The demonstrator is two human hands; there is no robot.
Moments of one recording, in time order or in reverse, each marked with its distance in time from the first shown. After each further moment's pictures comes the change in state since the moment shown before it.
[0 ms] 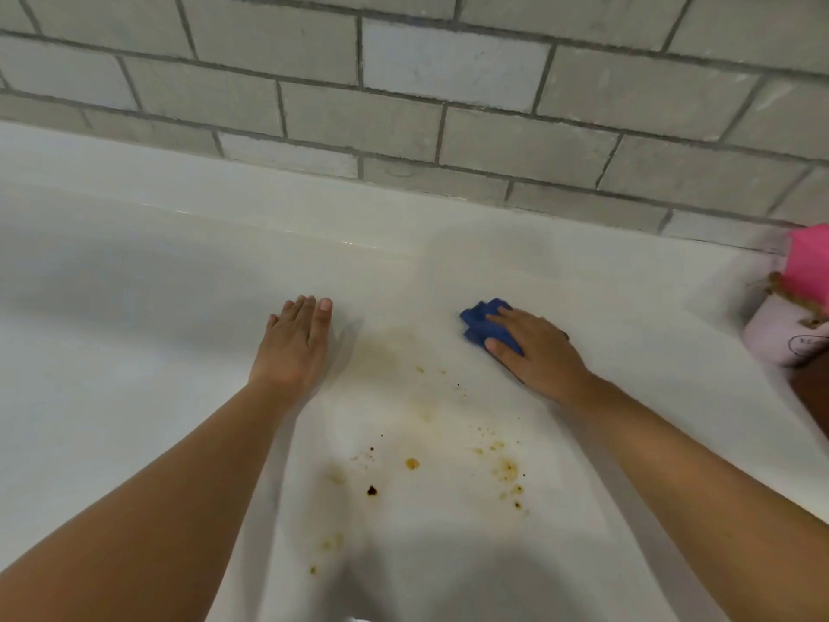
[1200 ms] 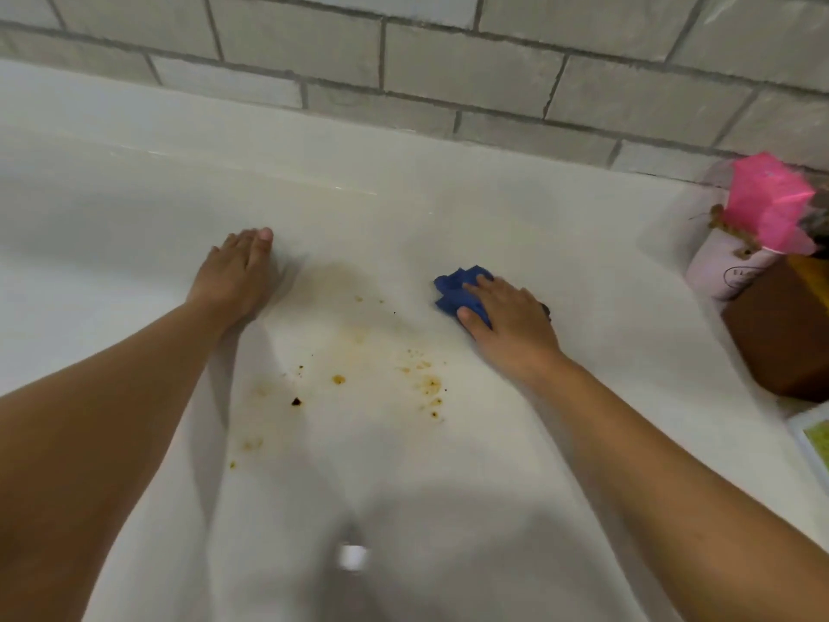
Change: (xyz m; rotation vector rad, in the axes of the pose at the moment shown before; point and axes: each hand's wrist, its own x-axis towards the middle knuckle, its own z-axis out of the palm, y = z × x) left_hand -0.006 0.015 0.000 0.069 0.067 -0.030; right_hand -0.067 0.000 -0.008 -0.066 -0.061 0.119
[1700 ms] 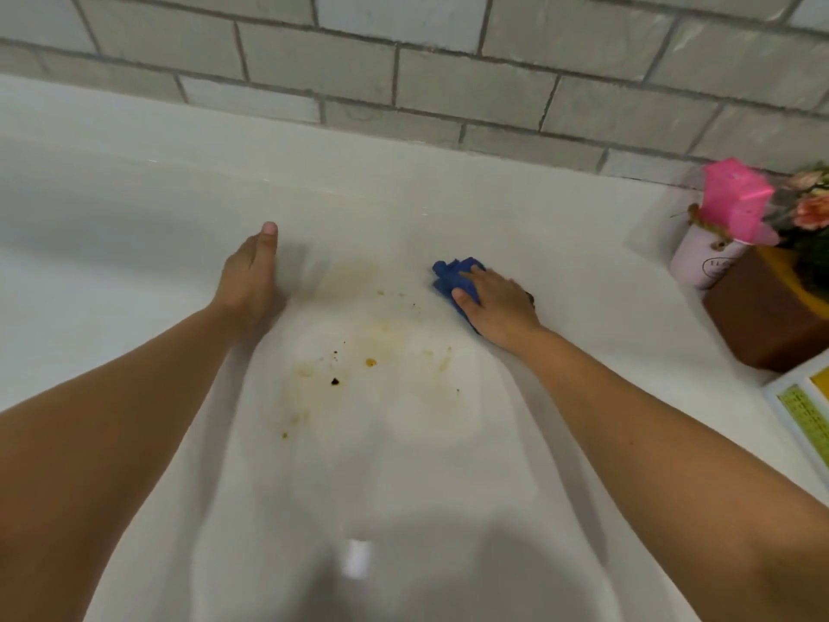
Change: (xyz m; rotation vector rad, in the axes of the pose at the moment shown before) left_hand -0.026 -0.012 -0.016 -0.478 0.061 0.027; right_hand 0.016 -0.030 0.001 -0.010 -0.008 0.048
